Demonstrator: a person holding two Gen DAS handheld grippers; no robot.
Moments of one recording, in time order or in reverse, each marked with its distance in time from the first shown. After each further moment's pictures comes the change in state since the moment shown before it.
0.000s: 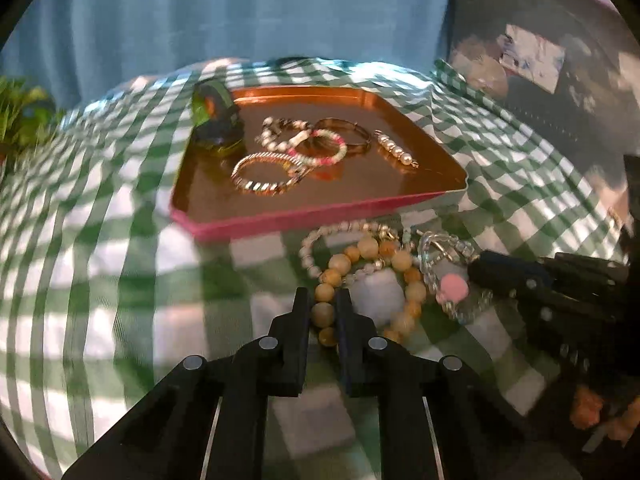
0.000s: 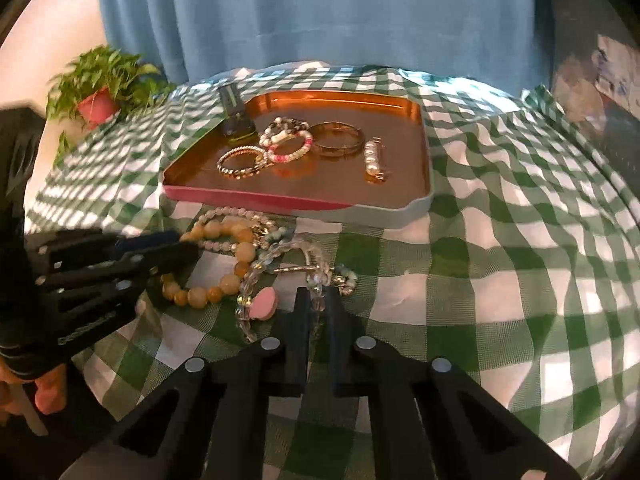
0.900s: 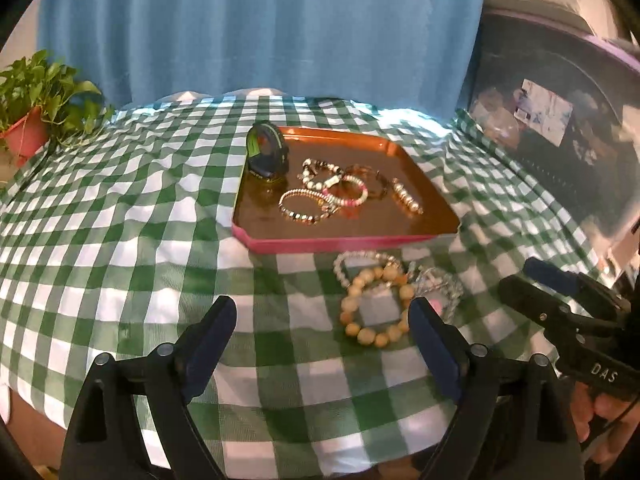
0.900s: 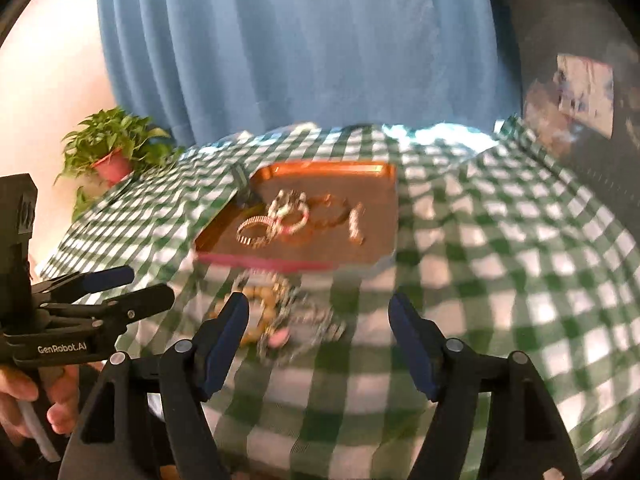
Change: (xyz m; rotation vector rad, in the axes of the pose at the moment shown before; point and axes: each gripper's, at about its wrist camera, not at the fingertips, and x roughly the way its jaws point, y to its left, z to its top) left arm -0.054 0.002 -0.004 -0.086 -0.116 0.083; right arm -0.065 -0.005 0.006 0.058 -0.162 0.032
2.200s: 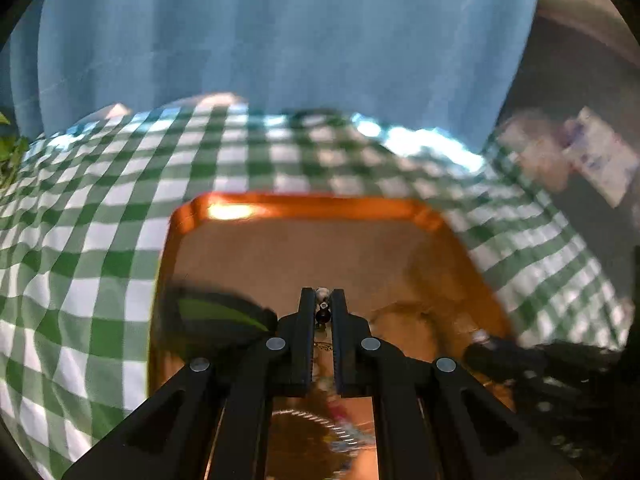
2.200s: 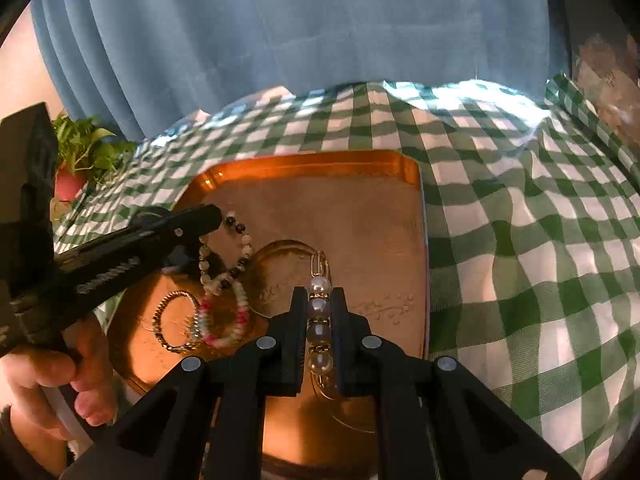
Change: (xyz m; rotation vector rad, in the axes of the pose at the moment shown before) left arm 0.193 0.016 0.153 0.008 0.070 -0.058; right arm 0.170 -0.047 0.097 0.083 0.179 0.010
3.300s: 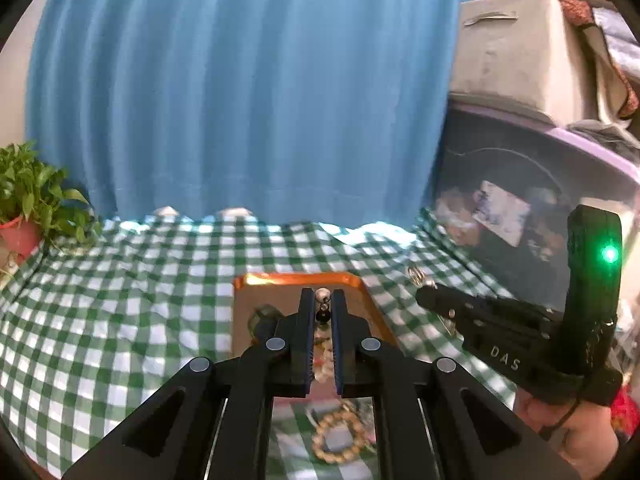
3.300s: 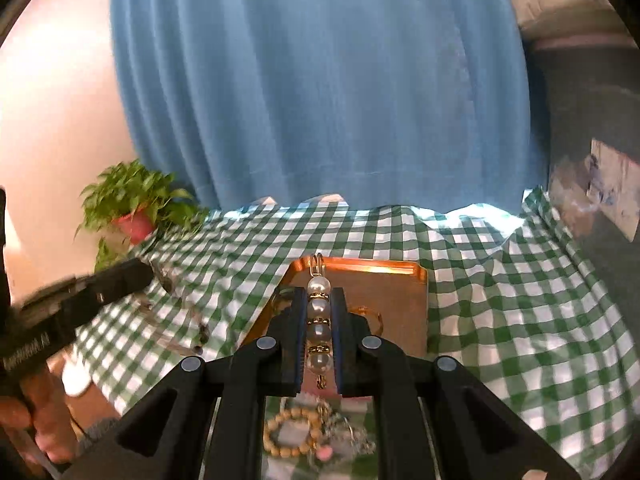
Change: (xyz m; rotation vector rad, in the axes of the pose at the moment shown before) left arm -0.275 -0.039 -0.035 0.045 -0.334 -0.021; right arm -0.189 0.078 -0.005 -0.089 -0.301 0.054
